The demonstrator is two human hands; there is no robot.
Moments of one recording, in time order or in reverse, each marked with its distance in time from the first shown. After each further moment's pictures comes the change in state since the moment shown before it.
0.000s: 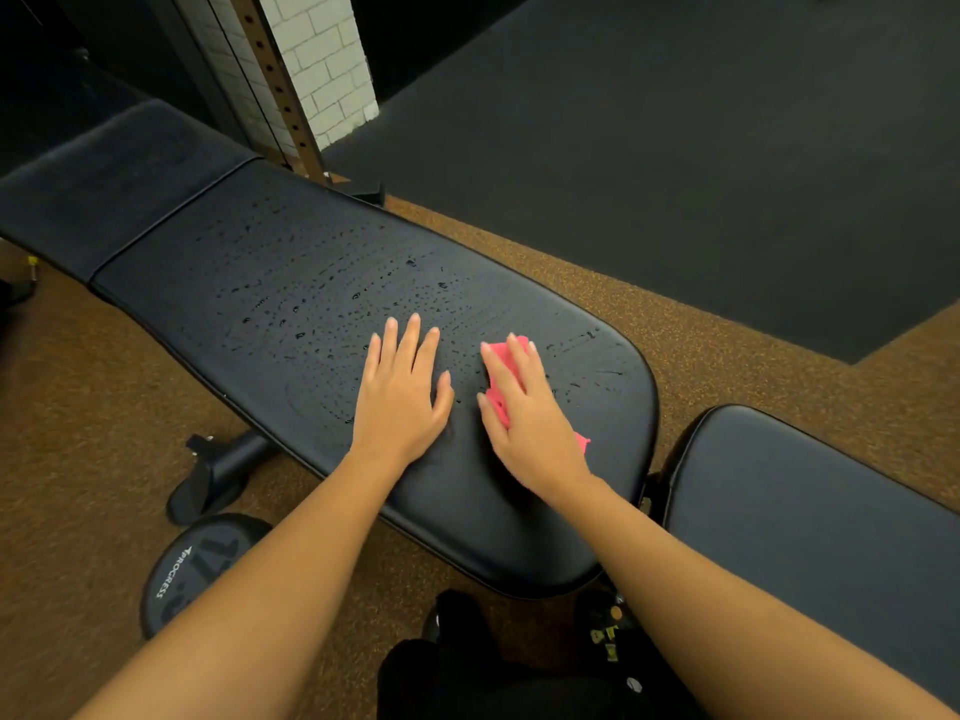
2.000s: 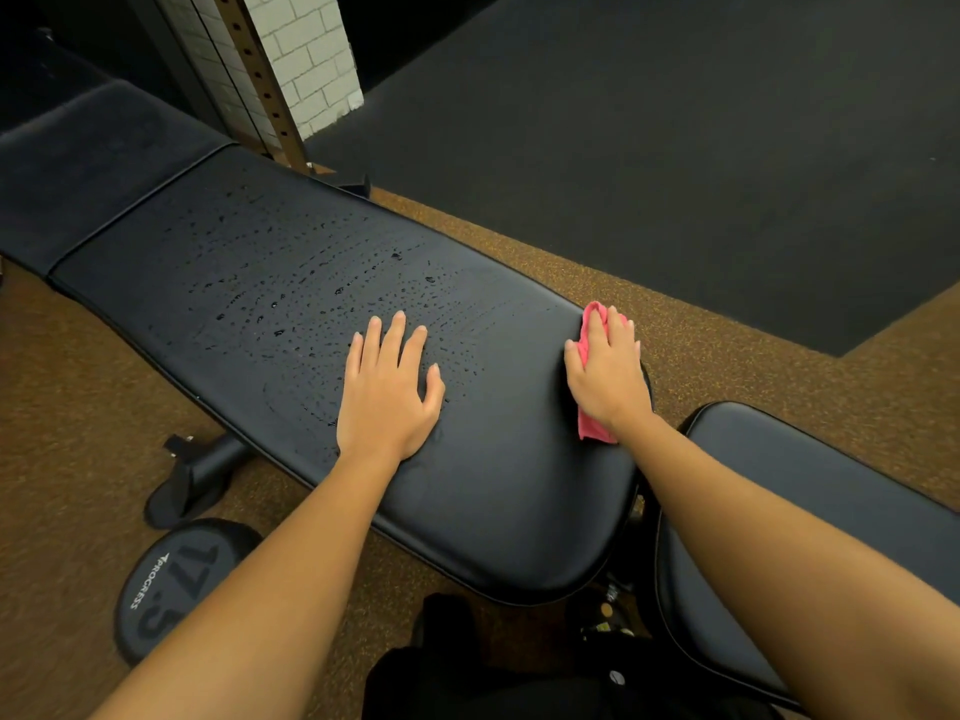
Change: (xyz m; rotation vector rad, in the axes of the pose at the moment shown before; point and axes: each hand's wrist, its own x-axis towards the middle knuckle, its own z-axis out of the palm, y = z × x) left_hand 0.004 -0.001 0.011 0.024 -0.025 -0.072; right_hand 0.039 0.083 -0.040 -0.225 0.013 0.423
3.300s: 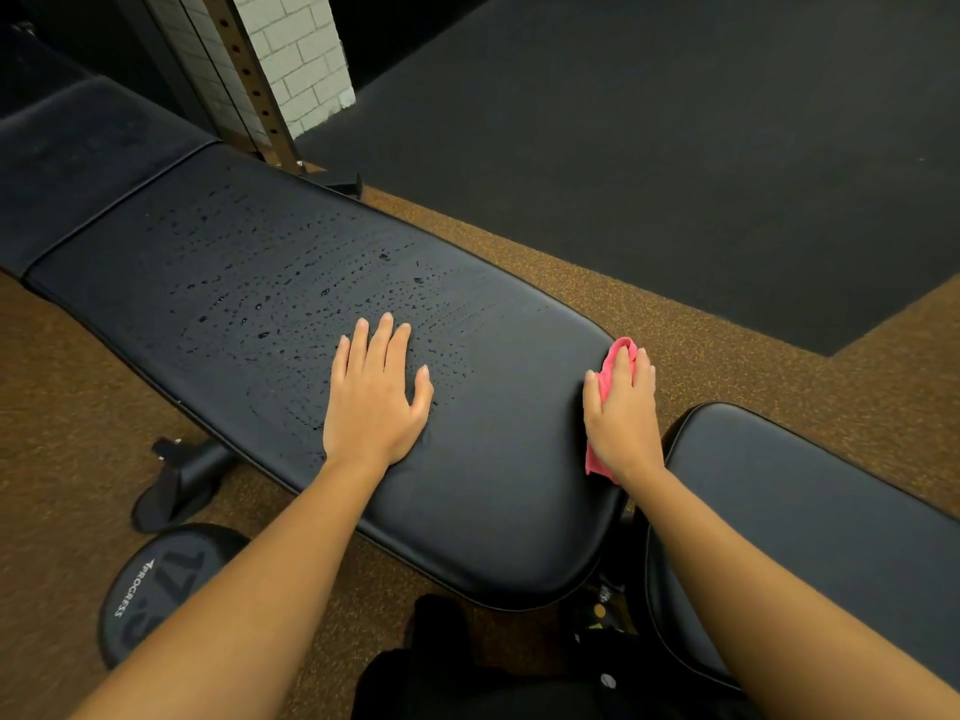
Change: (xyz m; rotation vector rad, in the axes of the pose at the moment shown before) left_hand 0.000 0.001 0.003 -0.010 0.008 -0.012; right_hand -0.037 0.024 0.004 0.183 0.062 0.156
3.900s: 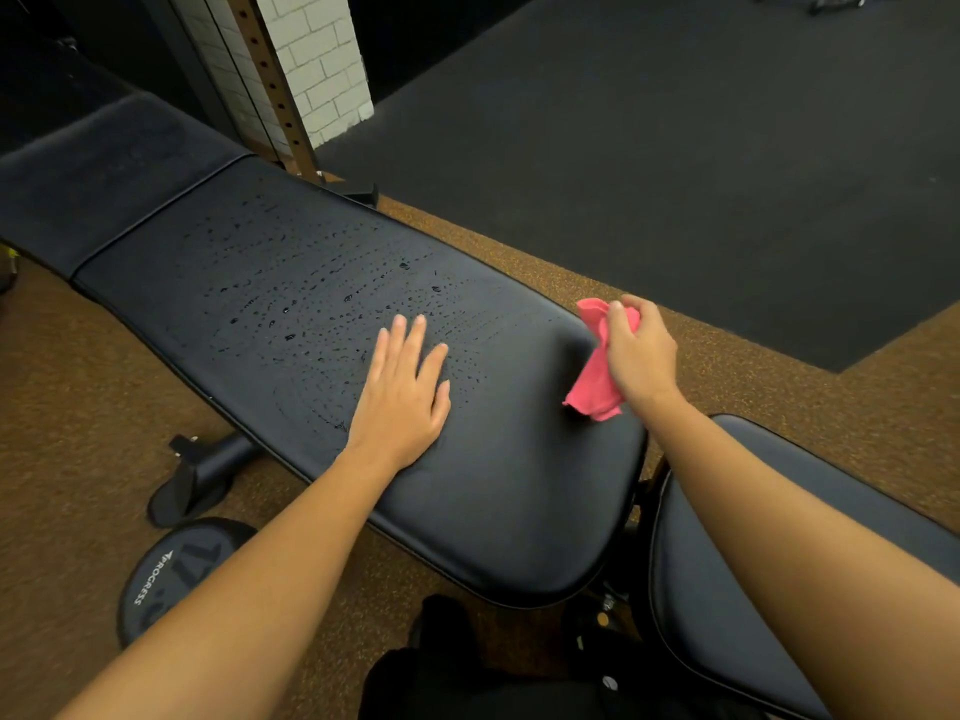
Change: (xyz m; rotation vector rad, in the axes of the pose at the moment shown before) left_hand 0.001 -0.001 -0.006 0.039 0.031 0.235; right_hand 0.033 -0.064 -0.047 0.355 0.124 0.066
